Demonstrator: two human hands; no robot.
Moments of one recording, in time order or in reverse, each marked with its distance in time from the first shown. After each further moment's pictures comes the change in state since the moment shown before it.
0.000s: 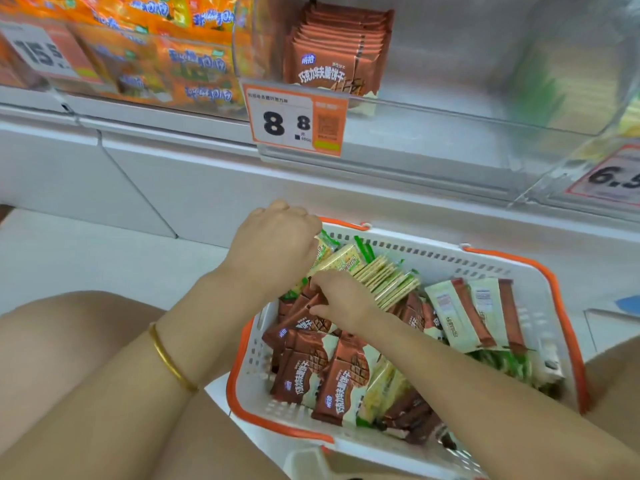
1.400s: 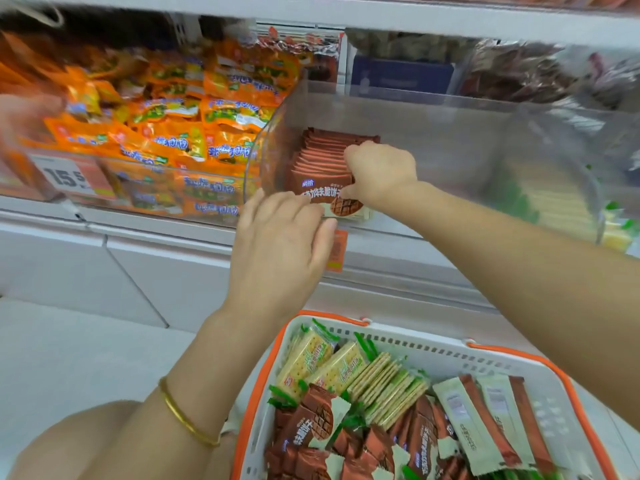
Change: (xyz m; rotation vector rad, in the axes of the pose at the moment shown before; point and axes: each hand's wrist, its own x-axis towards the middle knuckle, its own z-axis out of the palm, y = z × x) left_hand 0.065 -0.019 -0.061 -0.145 0.548 -0.083; right_hand 0.098 -0.020 -0.284 -0.461 0.496 0.151
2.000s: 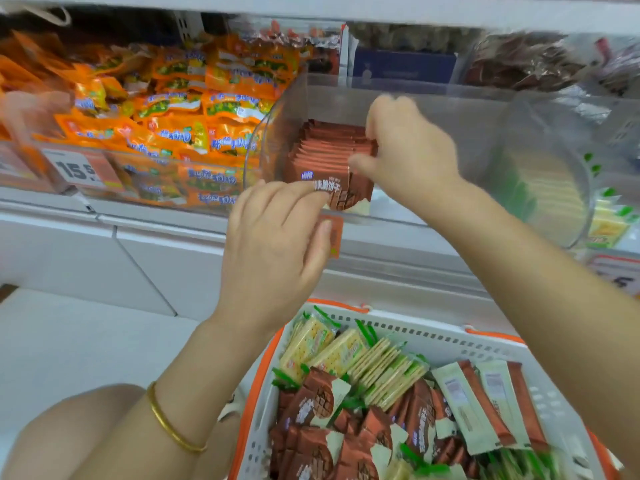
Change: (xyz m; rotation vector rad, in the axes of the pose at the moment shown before) left_hand -0.023 0.009 -0.017 -0.066 0.250 0.144; right_hand -0.061 -0.002 -0.049 0.222 0.237 0.060
